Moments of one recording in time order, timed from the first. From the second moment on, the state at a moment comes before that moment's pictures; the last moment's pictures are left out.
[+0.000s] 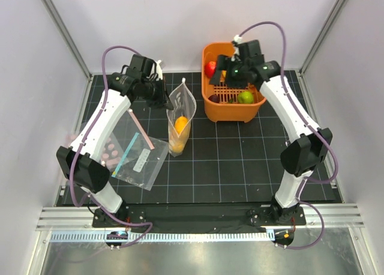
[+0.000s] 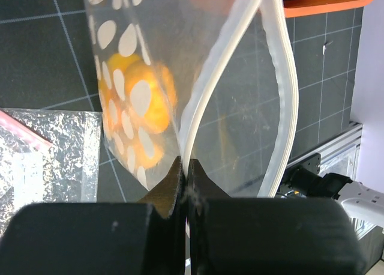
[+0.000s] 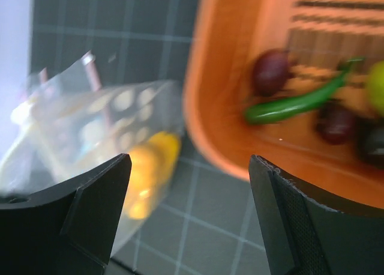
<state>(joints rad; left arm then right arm) -0.40 1.65 1.80 -1.04 0.31 -0.45 0.40 1.81 1.94 -0.81 -0.17 0.44</state>
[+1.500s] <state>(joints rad) -0.40 1.68 1.84 -1.05 0.28 -0.42 0.26 1.99 1.91 -0.78 0.09 0.36</state>
